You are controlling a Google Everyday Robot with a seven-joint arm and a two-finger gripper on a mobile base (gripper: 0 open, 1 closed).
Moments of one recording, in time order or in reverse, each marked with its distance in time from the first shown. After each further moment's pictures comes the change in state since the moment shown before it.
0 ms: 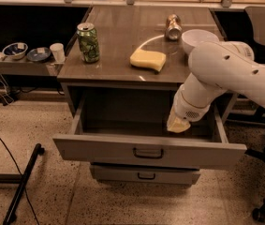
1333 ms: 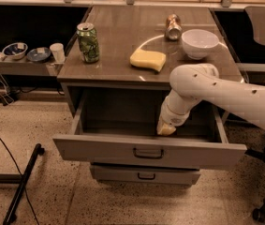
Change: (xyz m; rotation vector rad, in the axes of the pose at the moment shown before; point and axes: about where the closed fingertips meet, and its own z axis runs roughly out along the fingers) arm 0.001 -0.049 0.107 -0.025 0.004 -0.071
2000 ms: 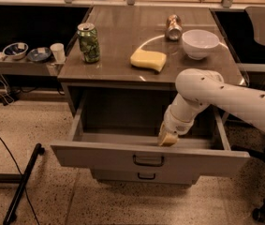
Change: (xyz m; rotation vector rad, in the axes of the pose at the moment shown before) arm 0.002 0.046 0.007 -0.160 -0.063 -0.024
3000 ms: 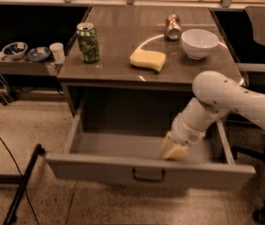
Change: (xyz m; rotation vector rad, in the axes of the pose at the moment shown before) arm -0.010 0.073 -0.018 -0.171 -0.168 0.008
